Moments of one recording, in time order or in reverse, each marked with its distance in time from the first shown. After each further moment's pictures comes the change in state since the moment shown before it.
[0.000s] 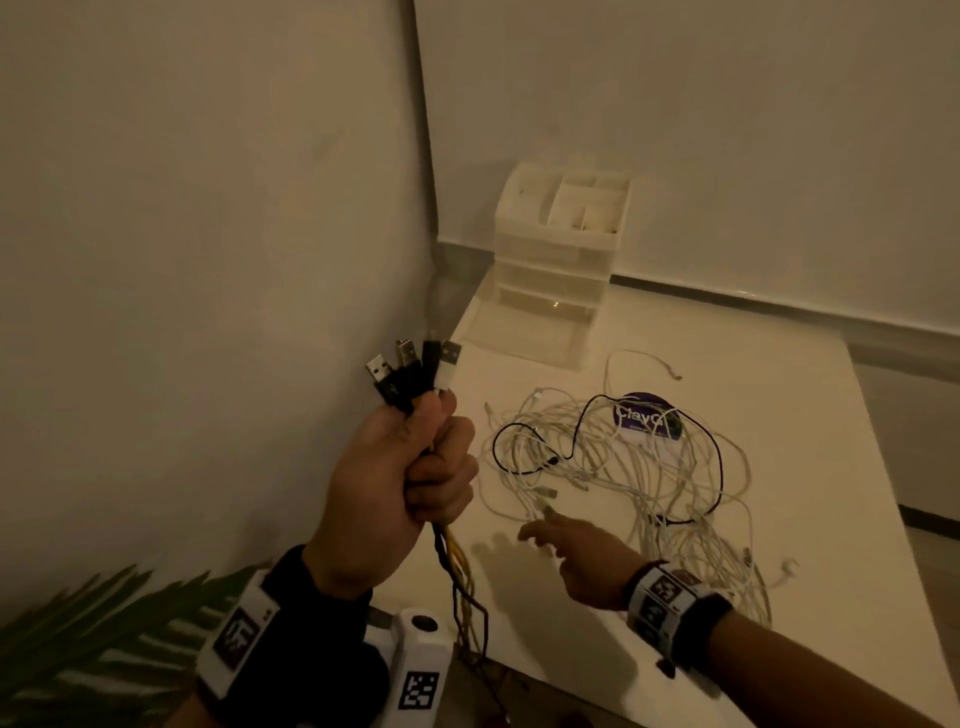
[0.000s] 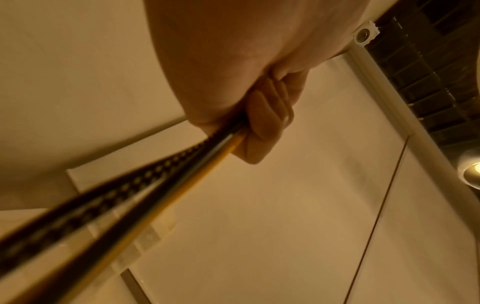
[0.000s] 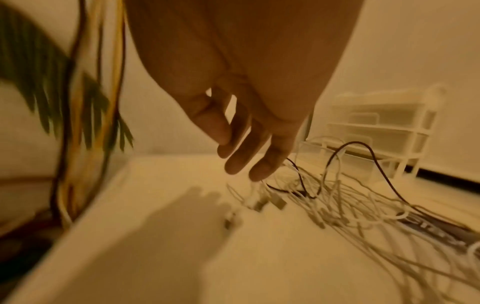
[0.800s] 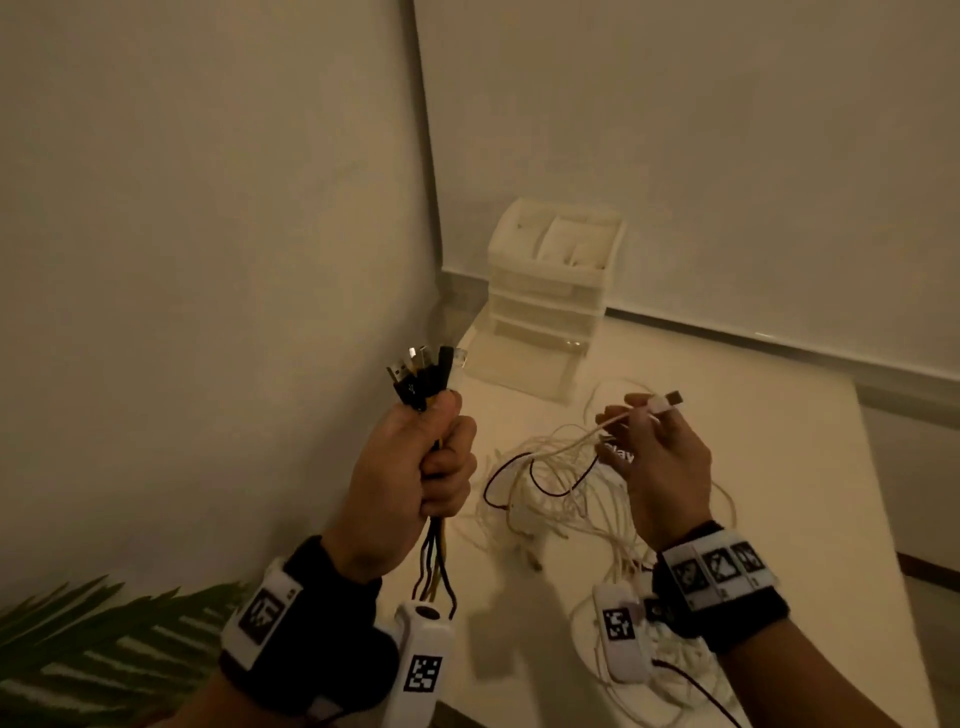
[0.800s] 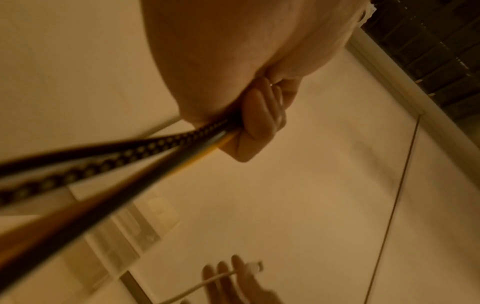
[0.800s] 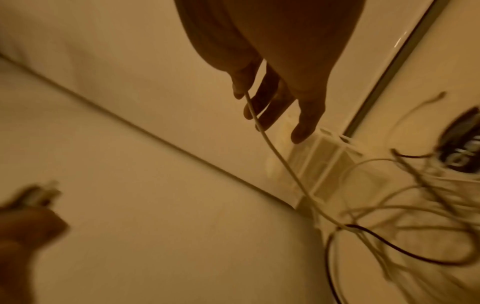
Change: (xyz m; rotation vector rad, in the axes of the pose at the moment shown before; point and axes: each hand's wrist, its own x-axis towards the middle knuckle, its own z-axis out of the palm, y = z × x) left_hand 0.048 -0.030 0.038 0.237 0.173 0.075; right_hand -0.026 0.019 -0.119 1.388 1.030 -0.094
